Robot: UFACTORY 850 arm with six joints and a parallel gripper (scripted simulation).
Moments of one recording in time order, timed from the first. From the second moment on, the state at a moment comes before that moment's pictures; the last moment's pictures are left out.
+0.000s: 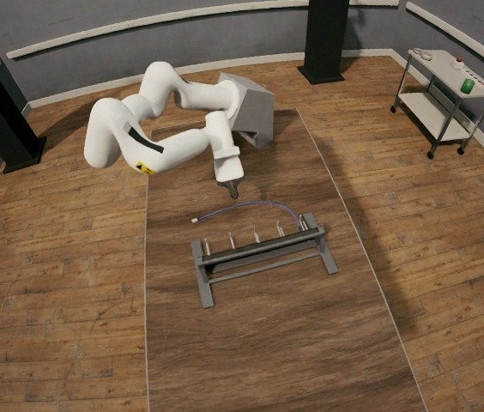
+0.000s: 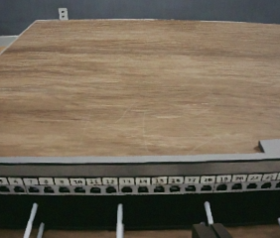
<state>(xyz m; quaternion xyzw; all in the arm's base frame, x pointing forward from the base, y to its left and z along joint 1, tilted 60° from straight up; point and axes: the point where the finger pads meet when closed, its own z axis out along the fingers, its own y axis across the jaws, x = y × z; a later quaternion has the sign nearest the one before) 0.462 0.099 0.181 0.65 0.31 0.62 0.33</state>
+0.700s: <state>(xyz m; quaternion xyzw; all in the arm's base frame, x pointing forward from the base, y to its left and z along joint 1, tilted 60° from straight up) 0.460 0.054 0.241 0.65 0.30 0.62 0.33</state>
